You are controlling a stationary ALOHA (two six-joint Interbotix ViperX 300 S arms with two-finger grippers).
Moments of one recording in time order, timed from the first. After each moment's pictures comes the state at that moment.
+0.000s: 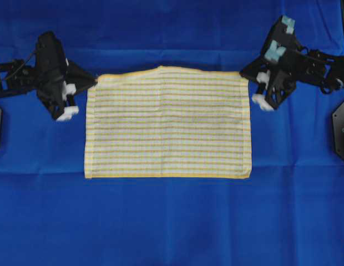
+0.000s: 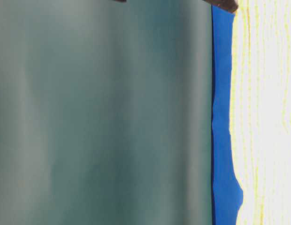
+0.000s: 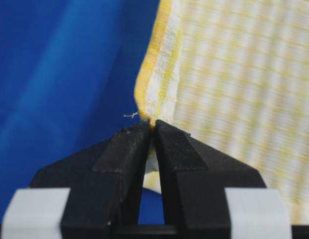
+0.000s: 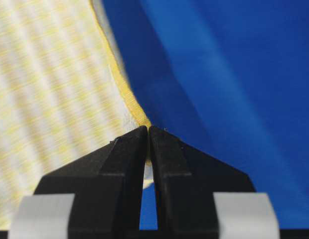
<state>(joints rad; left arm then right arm) 0.29 -0.20 1.20 -0.05 -0.35 0.06 -0.37 -0.23 1.10 0.21 -0.14 0.02</state>
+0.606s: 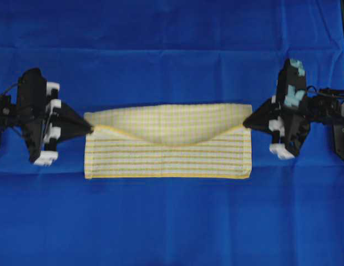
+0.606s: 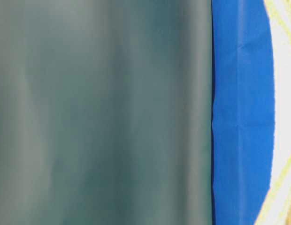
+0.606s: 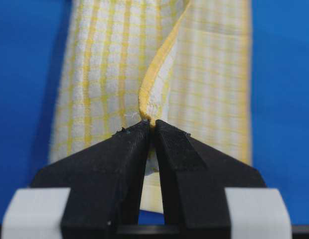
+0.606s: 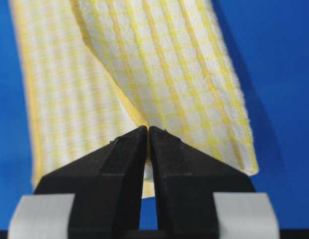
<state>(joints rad) -0.09 -0.38 1.25 -0.05 -0.33 -0.20 0.00 -0.41 1.16 0.28 -0.07 0.19</state>
